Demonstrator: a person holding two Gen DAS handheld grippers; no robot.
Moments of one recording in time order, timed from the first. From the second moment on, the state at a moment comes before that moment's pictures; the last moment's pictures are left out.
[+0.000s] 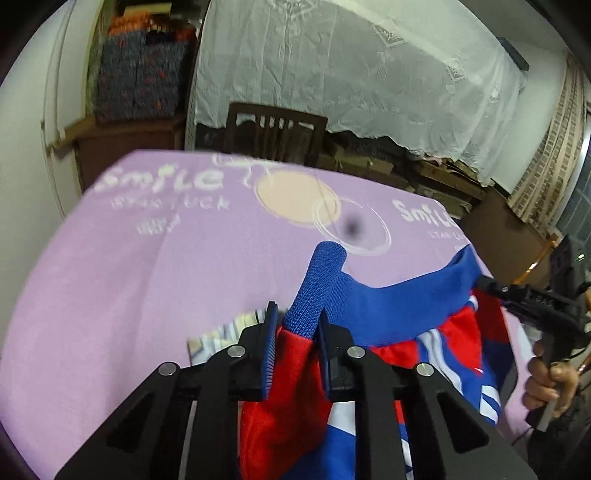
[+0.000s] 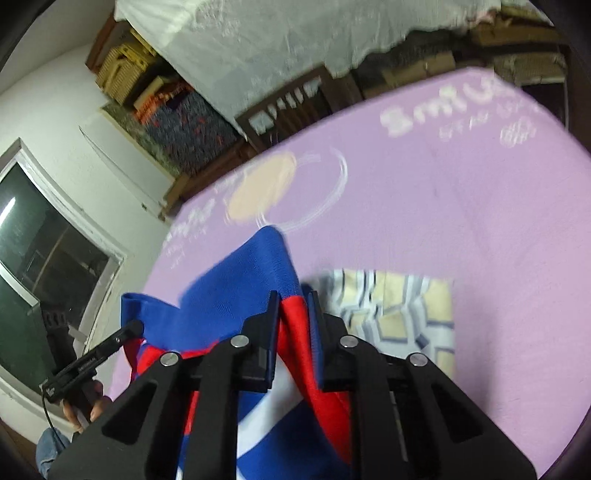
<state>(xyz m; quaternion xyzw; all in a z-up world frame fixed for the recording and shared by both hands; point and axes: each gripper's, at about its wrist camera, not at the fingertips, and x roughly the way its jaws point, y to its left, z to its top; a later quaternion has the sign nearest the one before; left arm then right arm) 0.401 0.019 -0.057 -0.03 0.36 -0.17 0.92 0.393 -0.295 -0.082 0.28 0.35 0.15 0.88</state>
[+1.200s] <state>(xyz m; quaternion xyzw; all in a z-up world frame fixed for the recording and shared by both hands) 0.375 -0.047 -0.120 0.05 0.43 -0.13 0.89 0.348 -0.187 -0.079 0.21 0.38 0.16 0.89</state>
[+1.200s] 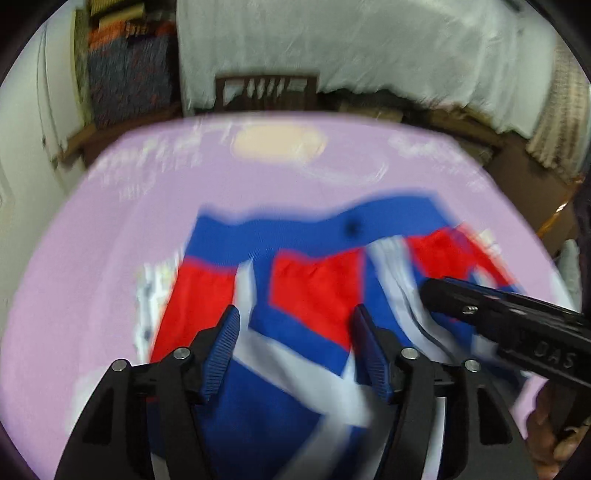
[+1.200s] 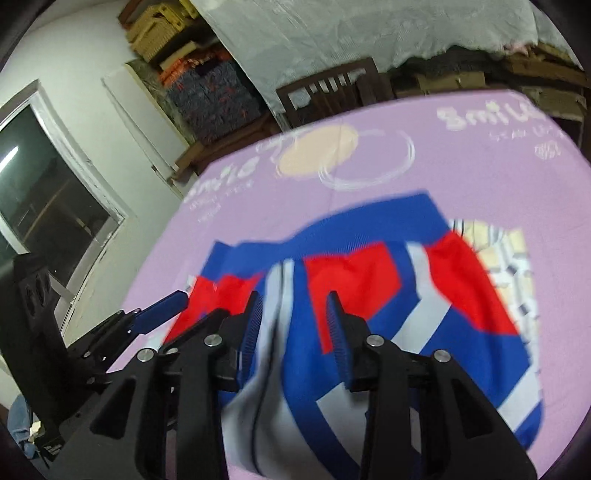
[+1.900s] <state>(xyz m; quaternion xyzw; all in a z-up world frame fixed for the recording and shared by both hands) 0.302 -0.038 -0.104 0.04 0.42 -0.16 0.89 0.263 -0.208 -0.069 0.22 0.36 0.18 0.89</state>
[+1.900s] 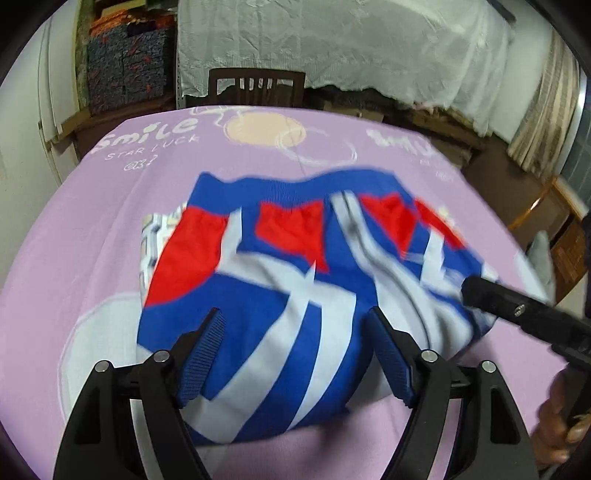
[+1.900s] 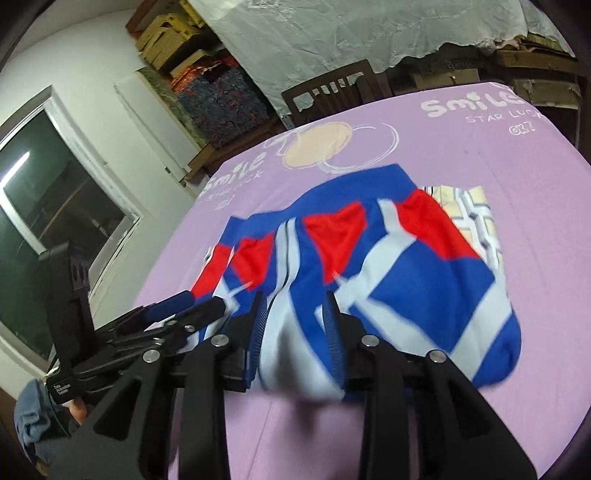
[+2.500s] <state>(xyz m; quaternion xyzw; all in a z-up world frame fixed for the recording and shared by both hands) 0.297 -0.057 -0.129 0.12 0.41 -0.11 0.90 0.260 -0.201 -0.108 0.19 0.40 0.20 0.88</state>
